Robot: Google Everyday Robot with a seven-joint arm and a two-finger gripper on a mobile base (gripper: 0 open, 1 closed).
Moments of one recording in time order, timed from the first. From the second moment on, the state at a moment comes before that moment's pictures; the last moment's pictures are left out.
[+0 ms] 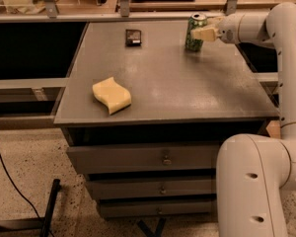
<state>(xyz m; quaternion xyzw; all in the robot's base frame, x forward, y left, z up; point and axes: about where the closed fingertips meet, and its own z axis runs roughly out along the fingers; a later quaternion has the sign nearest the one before) 0.857 -0.215 0.884 -0.37 0.71 0.20 0.56</state>
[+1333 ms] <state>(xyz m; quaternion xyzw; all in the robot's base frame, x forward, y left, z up) 0.789 -0.211 0.922 -0.48 0.77 0.10 0.40</state>
